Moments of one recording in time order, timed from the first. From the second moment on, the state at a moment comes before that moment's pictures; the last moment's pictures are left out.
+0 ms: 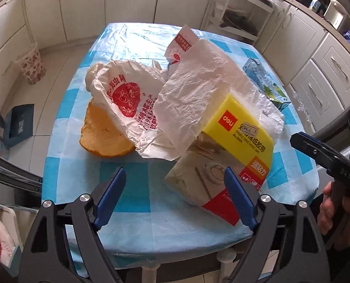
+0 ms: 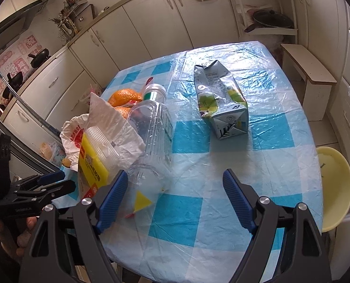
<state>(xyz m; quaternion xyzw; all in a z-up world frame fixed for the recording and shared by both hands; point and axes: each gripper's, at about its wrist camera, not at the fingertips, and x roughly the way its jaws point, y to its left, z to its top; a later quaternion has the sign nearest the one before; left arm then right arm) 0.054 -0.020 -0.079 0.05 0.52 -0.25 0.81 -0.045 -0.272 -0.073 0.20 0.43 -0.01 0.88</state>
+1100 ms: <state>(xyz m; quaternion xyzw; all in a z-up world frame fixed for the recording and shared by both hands) 0.060 -0.031 -0.100 0.03 0.54 -0.26 0.80 -0.039 -0.223 -0.091 0.10 0.48 0.01 0.87</state>
